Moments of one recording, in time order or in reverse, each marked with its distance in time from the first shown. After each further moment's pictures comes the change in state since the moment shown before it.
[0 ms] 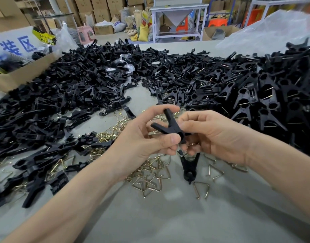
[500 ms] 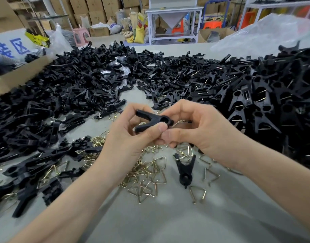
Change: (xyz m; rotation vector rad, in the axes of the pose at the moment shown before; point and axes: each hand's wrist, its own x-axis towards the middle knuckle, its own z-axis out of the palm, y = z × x) left_hand 0.002 -0.002 -0.002 0.045 0.231 0.181; right_hand -0.003 -0.003 0.008 -0.247 0.050 -0.333
